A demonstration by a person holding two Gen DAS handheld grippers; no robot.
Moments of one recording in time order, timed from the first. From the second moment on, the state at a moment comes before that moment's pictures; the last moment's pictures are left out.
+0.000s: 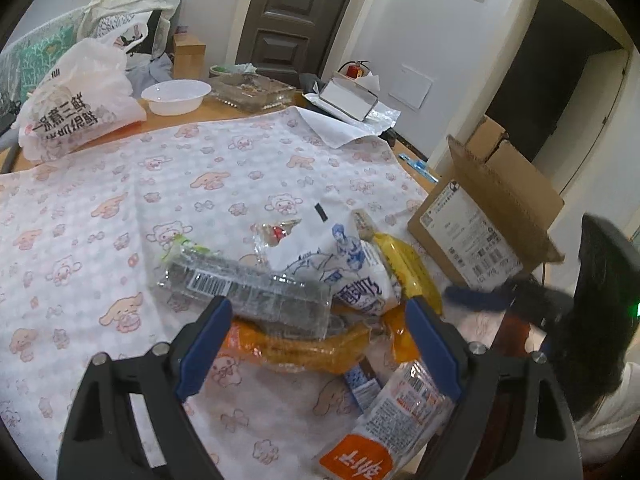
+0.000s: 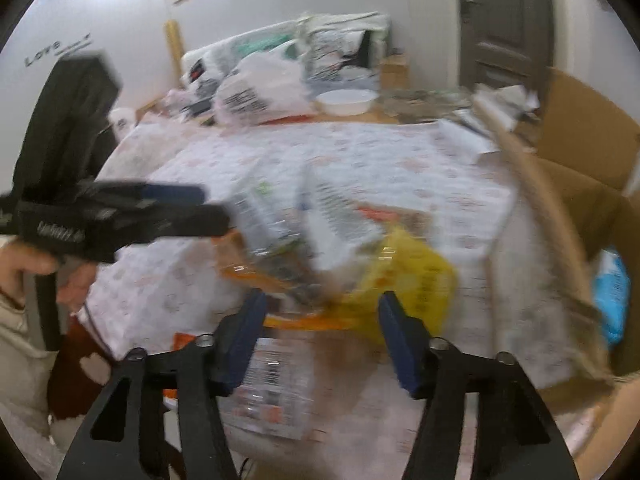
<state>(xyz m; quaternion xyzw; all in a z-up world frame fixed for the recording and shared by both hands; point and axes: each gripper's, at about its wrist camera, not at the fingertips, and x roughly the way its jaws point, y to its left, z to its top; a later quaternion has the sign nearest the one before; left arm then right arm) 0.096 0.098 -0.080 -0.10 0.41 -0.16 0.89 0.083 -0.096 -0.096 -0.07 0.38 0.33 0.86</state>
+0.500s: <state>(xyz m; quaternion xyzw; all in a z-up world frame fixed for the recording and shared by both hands) 0.115 0.125 -0.082 -0.13 0.41 -0.17 0.89 0.142 -0.036 -0.111 -0.17 0.41 0.28 0.85</state>
